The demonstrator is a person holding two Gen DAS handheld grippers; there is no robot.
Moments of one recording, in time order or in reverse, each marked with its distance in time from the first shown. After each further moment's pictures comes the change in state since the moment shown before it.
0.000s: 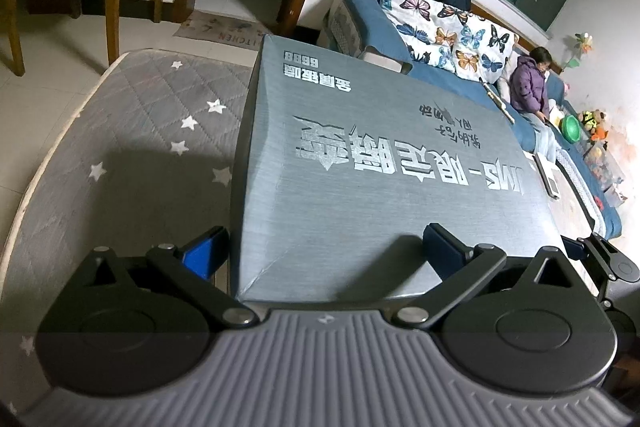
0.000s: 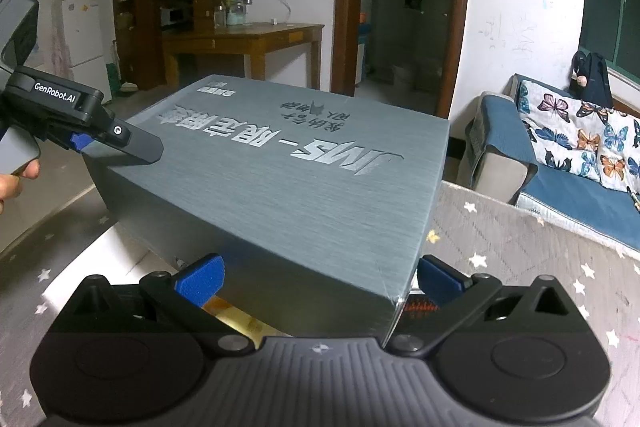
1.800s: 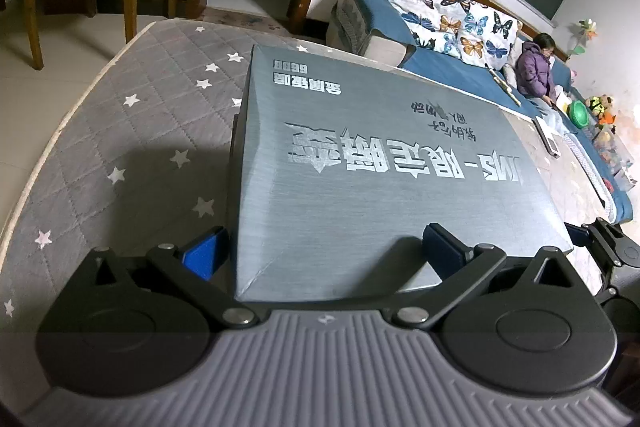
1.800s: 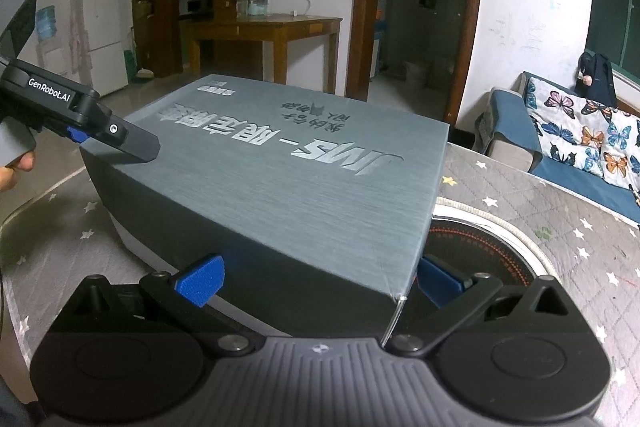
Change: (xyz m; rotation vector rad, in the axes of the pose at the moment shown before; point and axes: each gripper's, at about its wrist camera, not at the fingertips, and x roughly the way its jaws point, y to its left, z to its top) left arm -0.123 -0.191 -0.168 0.026 -0.009 0.051; right arm -0.055 0.035 -0.069 -0.042 0.012 0.024
